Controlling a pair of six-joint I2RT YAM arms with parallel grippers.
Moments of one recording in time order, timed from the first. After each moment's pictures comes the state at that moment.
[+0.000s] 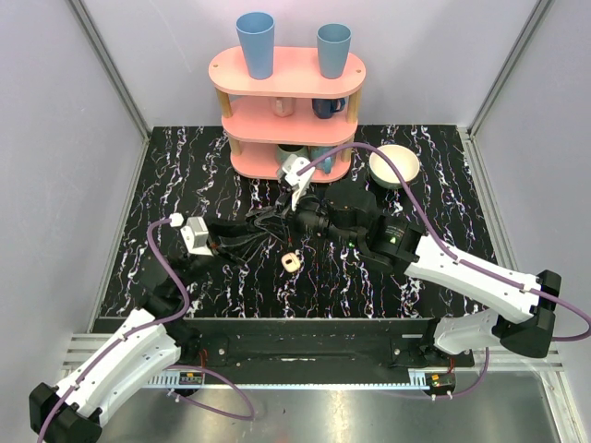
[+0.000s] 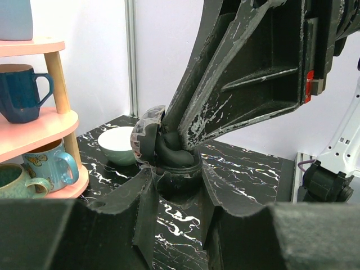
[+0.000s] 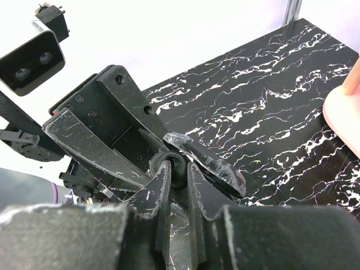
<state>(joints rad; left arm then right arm) -0.57 0.55 0.39 0.60 0.48 -0.27 1.11 1.32 1.37 -0.17 -0.05 0.17</state>
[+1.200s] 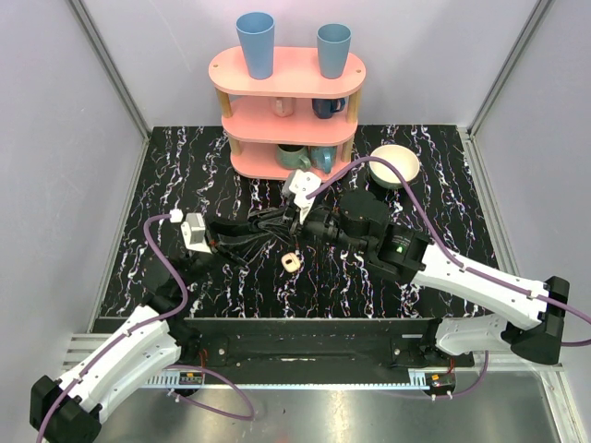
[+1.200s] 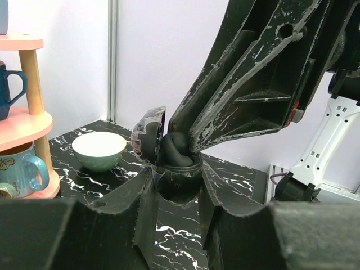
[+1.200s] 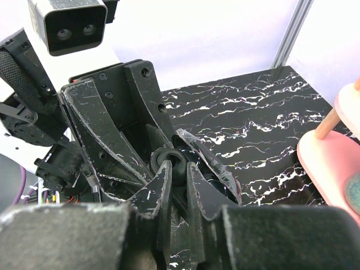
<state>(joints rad) -0.57 0.59 0.37 0.71 0.49 -0.40 1.11 1.24 1.24 -0.02 -0.12 -0.04</state>
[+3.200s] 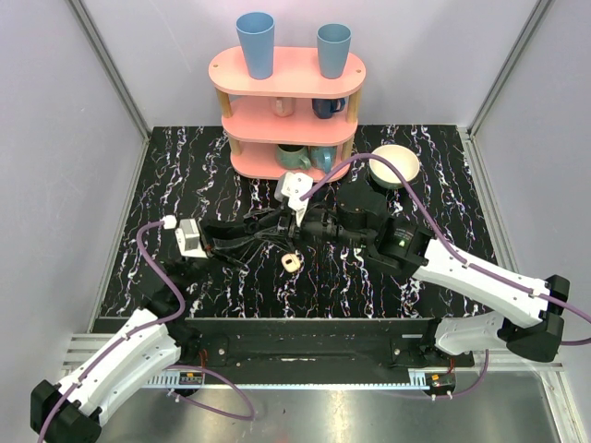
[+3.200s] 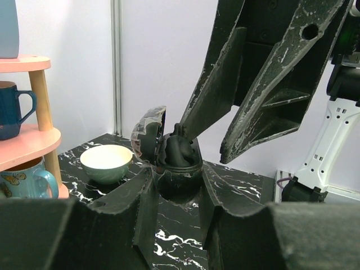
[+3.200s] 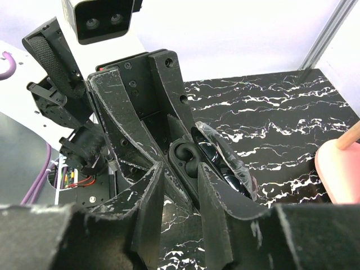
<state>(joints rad) -0.57 0.56 0.35 0.75 0.49 -0.37 1.10 1.27 1.35 -0.17 -0.24 -0.09</state>
